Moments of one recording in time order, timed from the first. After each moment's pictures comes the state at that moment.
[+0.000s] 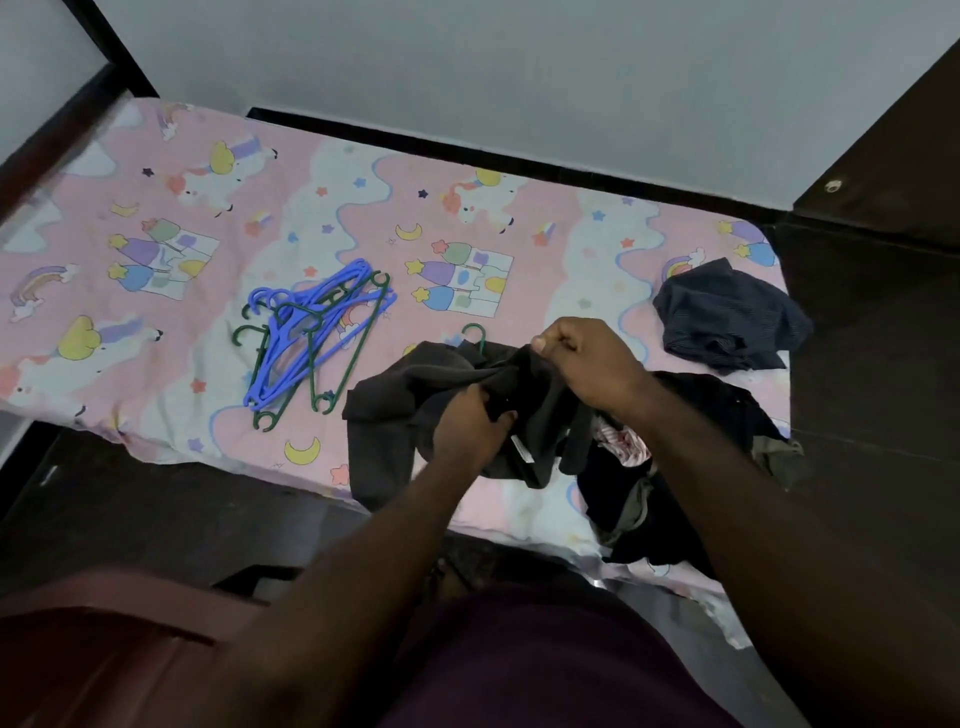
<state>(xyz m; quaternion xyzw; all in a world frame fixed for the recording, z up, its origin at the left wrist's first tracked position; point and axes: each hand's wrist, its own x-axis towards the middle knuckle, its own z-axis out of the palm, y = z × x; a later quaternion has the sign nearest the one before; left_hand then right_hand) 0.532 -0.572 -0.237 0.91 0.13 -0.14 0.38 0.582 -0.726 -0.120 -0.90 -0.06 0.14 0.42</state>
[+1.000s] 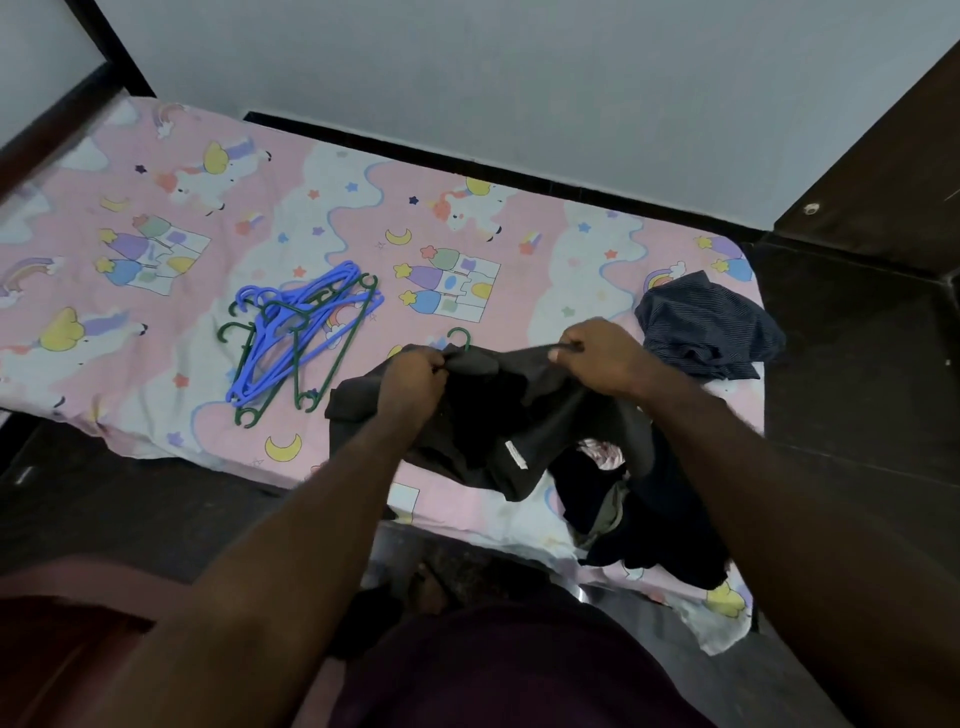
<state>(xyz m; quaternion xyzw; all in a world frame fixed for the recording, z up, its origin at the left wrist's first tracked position) 0.564 -0.536 -0.209 0.95 0.08 -0.05 0.30 0.595 -0.768 -0.111 -0.96 -0.09 0.20 0.19</state>
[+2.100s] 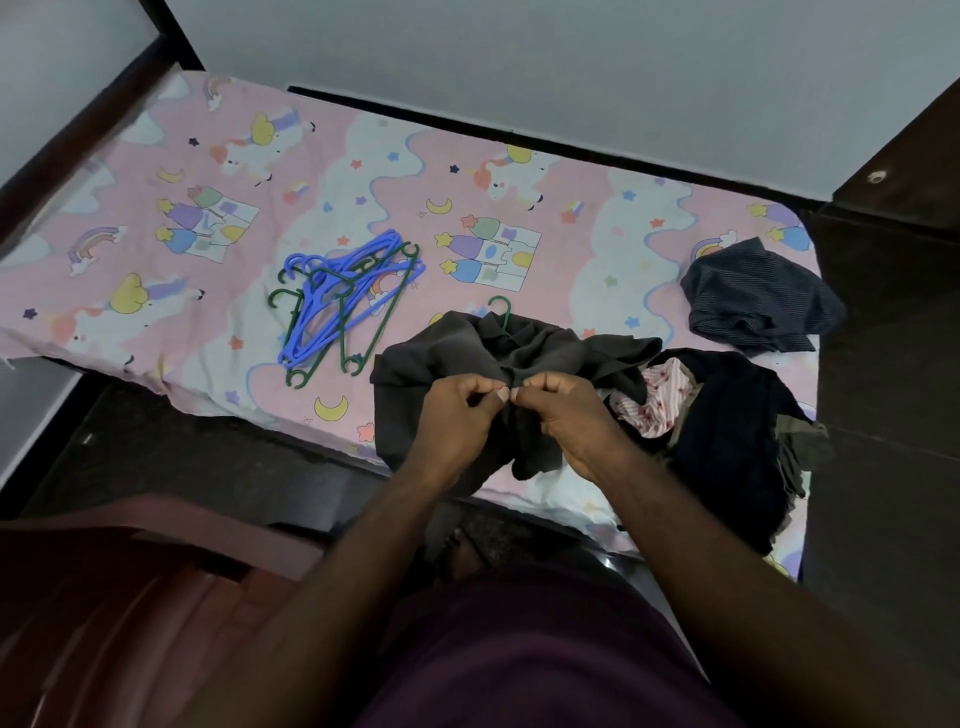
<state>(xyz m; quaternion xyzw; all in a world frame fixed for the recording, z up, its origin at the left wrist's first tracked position) 0.445 -0.540 -0.162 0.79 0.14 -0.06 0.60 0.475 -0.683 -0.159 -0.69 0.13 0.24 0.67</state>
